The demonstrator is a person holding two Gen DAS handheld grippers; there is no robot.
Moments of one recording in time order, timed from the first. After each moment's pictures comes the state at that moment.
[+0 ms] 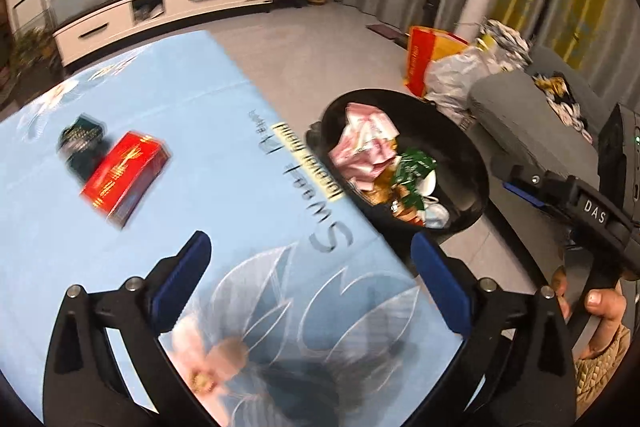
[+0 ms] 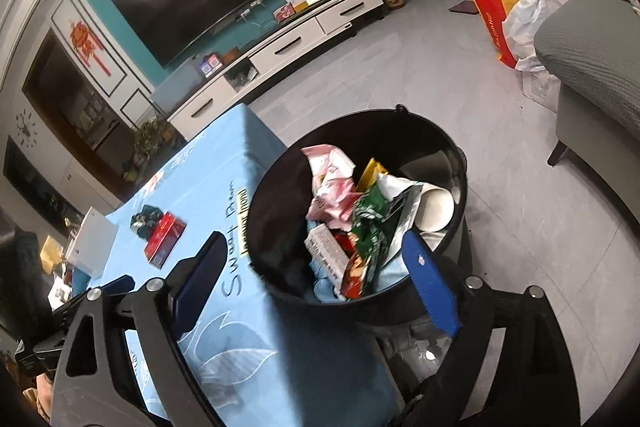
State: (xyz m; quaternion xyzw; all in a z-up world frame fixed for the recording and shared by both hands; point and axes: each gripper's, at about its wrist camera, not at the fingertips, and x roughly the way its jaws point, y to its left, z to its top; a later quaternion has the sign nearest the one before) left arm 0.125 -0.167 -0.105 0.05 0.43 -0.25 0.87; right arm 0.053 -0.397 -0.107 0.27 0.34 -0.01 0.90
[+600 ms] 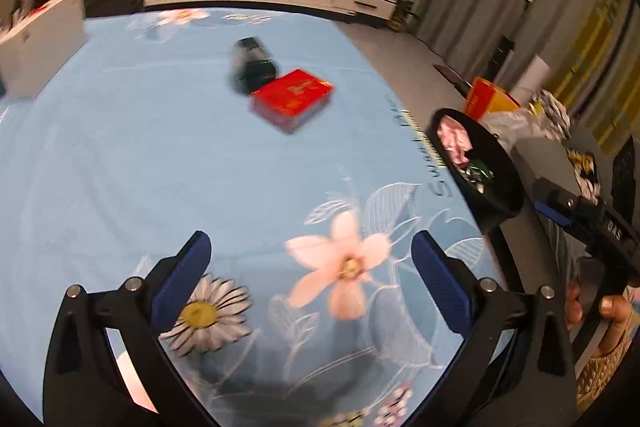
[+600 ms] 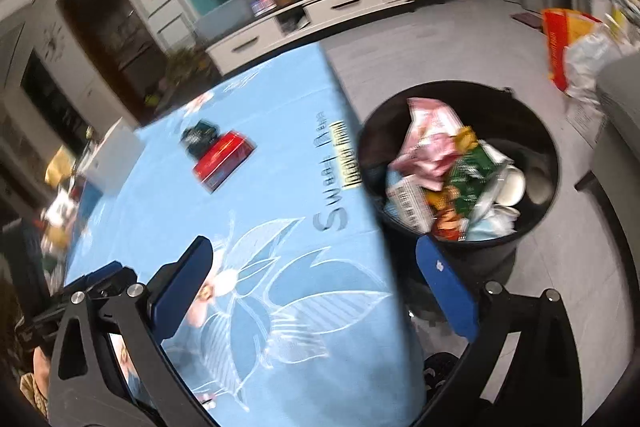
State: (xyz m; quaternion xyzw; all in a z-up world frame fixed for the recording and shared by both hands) left arm 0.076 -0.004 -0.113 -0.07 0.44 -0.14 0.89; right arm 0.058 -0.285 -0.089 0.17 0.41 0.08 0.90
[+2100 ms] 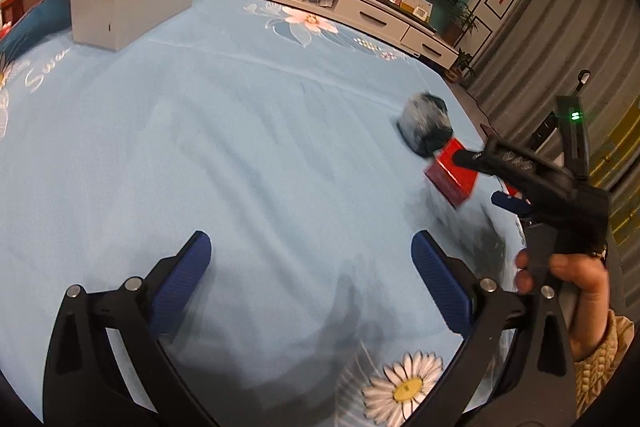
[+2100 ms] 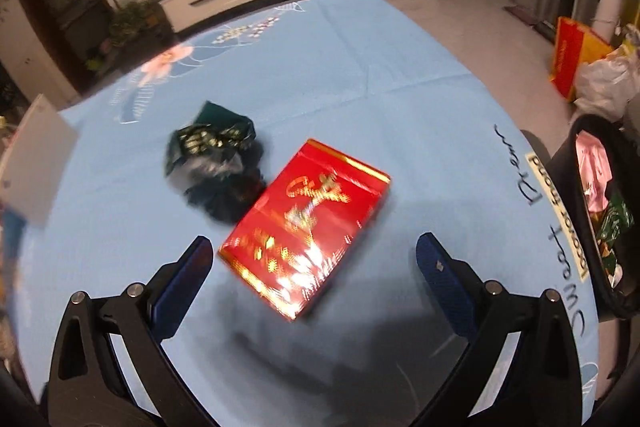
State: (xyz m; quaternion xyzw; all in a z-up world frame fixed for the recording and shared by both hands) left arm 0.144 0.141 -0.148 -0.17 0.42 -0.06 0.89; right arm 0.254 -0.093 -0.148 0.11 0.48 -0.03 0.87
